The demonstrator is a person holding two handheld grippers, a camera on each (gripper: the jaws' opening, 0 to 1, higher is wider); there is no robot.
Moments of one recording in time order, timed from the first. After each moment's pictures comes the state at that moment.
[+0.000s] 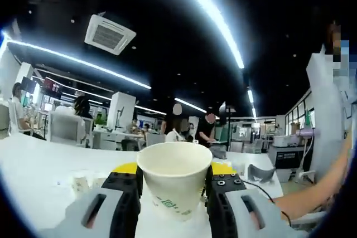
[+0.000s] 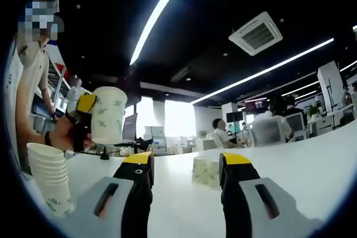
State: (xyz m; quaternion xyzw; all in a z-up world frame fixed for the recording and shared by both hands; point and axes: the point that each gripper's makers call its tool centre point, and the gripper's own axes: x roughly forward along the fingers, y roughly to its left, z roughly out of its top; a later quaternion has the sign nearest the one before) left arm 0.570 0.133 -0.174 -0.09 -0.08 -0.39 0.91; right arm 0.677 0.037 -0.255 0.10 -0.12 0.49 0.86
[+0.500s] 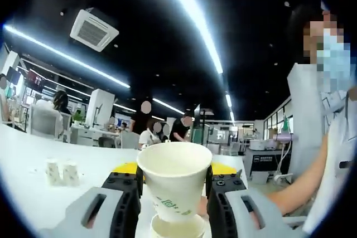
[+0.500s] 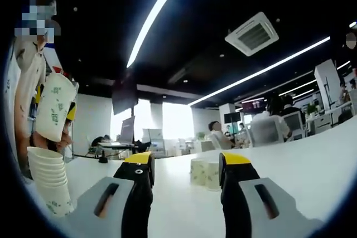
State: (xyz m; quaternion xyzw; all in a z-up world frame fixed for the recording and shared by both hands) left arm 0.496 0.094 -0.188 -0.11 -0.07 -0.45 0.88; right arm 0.682 0.030 -0.252 0.11 -0.12 0.48 0.86
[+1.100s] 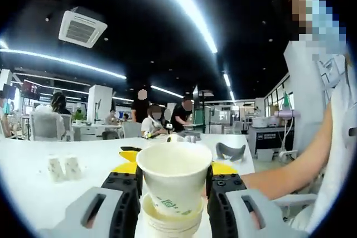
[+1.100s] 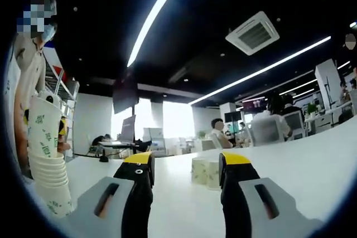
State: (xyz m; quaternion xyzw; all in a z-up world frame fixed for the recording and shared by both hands) left arm 0.492 0.081 -0.223 -0.03 -0.05 -0.45 0.89; right arm 0.674 0.039 -0.253 0.11 -0.12 0.48 0.86
